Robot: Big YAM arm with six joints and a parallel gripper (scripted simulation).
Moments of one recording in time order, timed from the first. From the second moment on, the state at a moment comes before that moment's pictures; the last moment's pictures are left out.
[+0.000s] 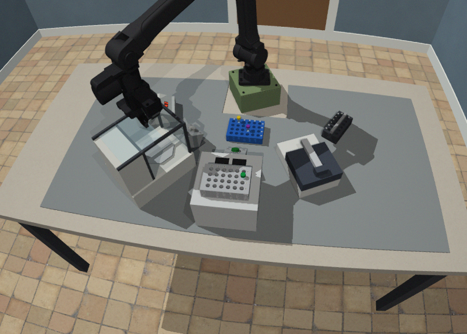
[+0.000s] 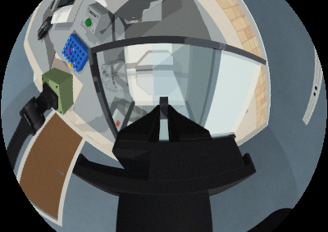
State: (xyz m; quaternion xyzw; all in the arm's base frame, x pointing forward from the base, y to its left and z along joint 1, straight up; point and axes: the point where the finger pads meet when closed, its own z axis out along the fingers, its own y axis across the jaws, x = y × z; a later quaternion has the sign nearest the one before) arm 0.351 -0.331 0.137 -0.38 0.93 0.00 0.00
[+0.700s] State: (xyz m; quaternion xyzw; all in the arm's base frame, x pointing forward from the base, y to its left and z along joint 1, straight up) arm 0.338 -0.318 0.137 -0.38 0.93 0.00 0.00
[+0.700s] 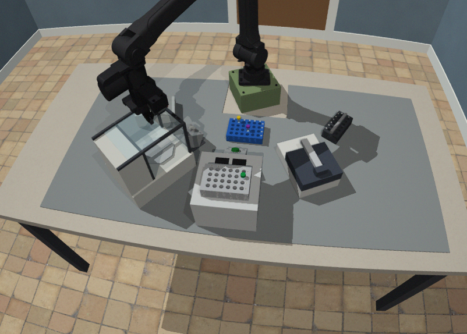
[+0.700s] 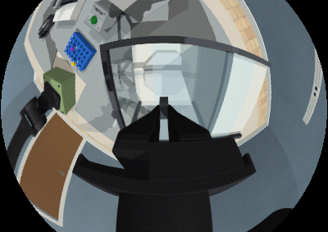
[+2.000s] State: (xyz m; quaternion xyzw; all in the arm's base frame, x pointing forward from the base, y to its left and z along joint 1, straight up) arm 0.315 -0.294 0.137 -0.38 0.93 0.00 0.00
